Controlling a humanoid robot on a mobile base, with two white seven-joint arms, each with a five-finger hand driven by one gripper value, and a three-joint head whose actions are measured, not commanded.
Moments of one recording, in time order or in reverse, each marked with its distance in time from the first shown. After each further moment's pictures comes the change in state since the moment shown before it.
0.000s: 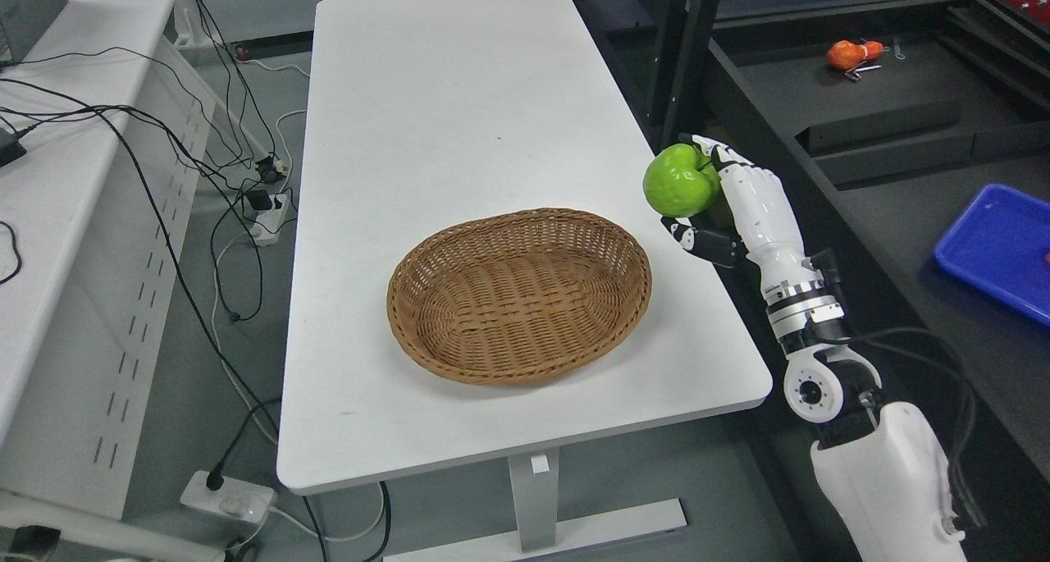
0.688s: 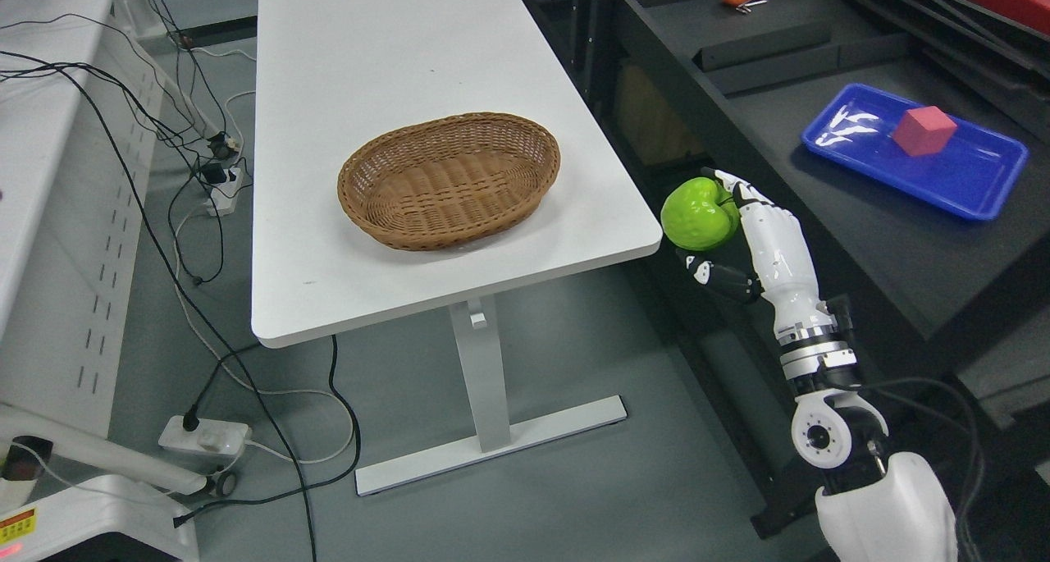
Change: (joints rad) left arm 0.000 0.000 0.000 0.000 0.000 0.000 0.000; right arm 0.124 0.050 -0.063 -0.048 0.006 -0.011 -0.026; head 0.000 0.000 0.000
